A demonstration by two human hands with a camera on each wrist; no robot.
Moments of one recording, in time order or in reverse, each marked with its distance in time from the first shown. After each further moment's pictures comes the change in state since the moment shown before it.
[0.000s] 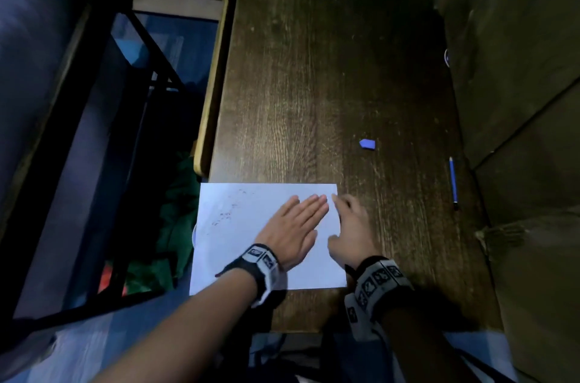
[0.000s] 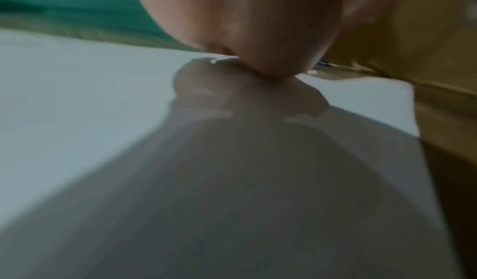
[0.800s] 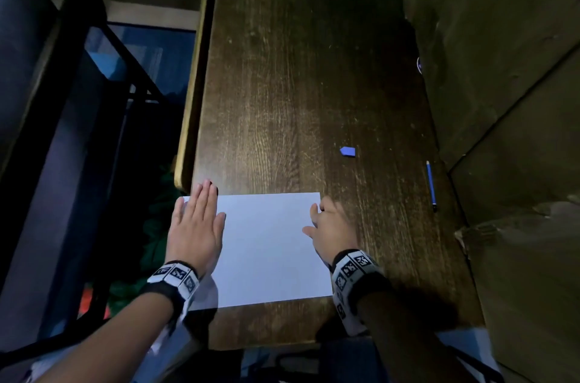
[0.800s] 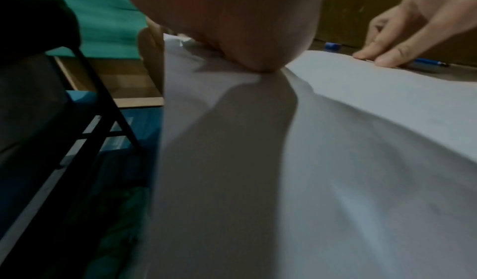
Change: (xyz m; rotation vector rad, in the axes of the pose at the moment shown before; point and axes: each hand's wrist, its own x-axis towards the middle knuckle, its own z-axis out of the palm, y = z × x) left_hand -0.069 -0.089 -0.013 -0.013 0.102 -0.612; right_hand 0.027 -0.010 -0.001 -0.359 -0.074 -0.027
